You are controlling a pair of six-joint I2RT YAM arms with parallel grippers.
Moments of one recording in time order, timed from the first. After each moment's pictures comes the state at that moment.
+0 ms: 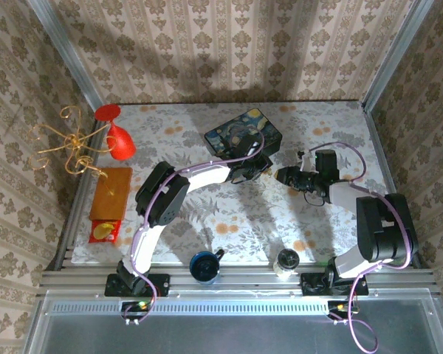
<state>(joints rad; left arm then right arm) -0.85 2.18 1.58 -0.13 0.18 -1.31 0.04 1.53 0.67 0.13 -0.74 0.53</state>
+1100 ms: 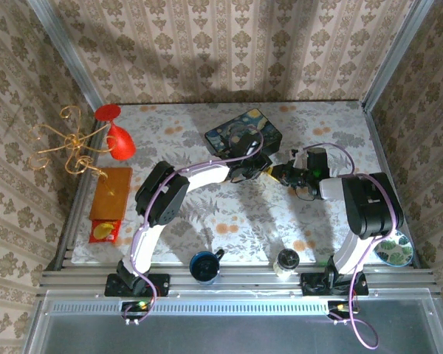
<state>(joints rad) -0.84 2.18 1.58 -0.12 0.18 -1.33 0.08 1.76 0.70 0.43 -0.79 0.82</state>
